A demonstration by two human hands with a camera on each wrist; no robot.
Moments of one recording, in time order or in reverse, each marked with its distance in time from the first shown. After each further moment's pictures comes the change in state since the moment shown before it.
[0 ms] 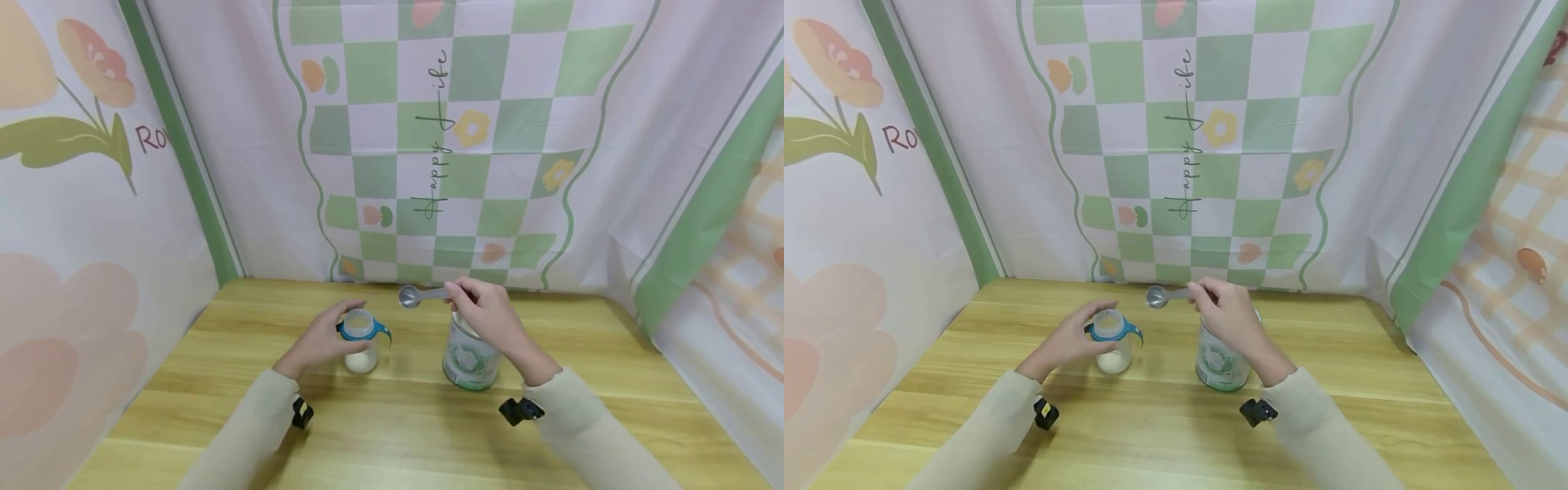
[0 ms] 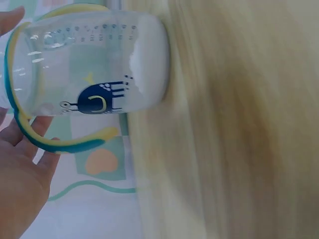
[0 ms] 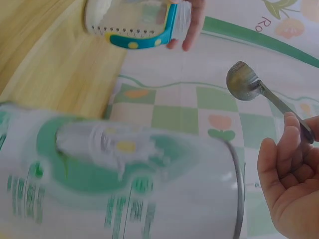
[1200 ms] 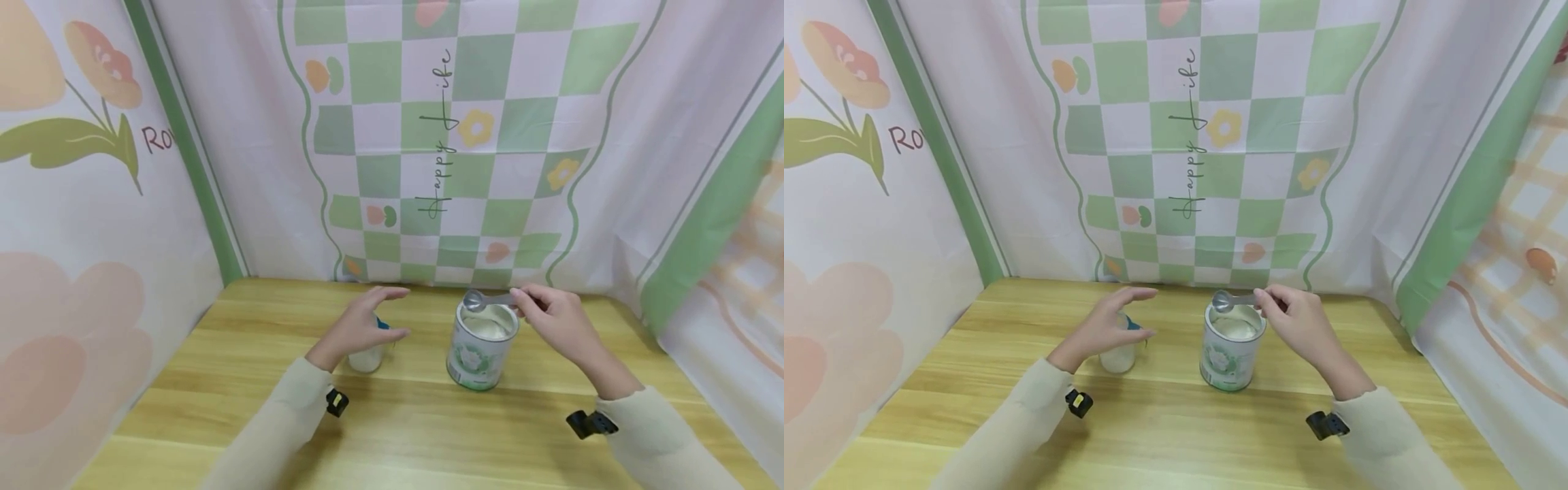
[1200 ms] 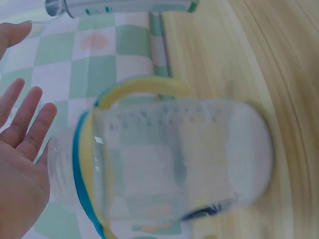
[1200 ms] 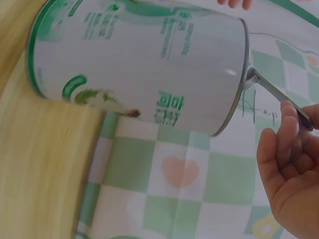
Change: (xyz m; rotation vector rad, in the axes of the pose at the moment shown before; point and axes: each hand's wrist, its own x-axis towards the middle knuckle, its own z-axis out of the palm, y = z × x) left_hand 0.030 0.053 0.021 0.109 -0.017 0.267; right_hand -0.035 0.038 -0.066 -0.212 0.080 -0.022
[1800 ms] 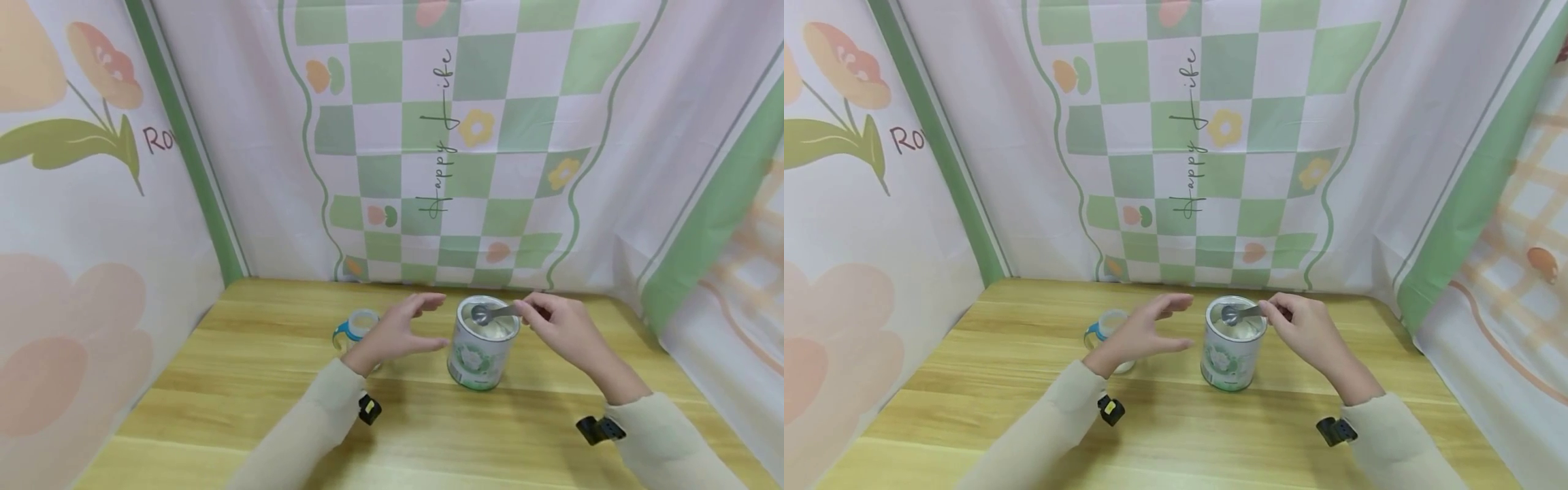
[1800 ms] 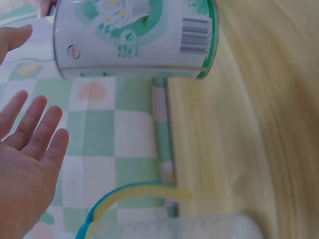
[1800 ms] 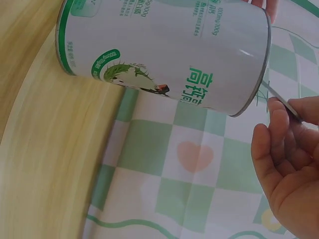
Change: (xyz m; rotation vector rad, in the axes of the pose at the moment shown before) left_hand 0.023 0.026 0.042 -0.179 -0.068 -0.004; right_hand -0.008 0.016 0.000 -0.096 -0.070 0.008
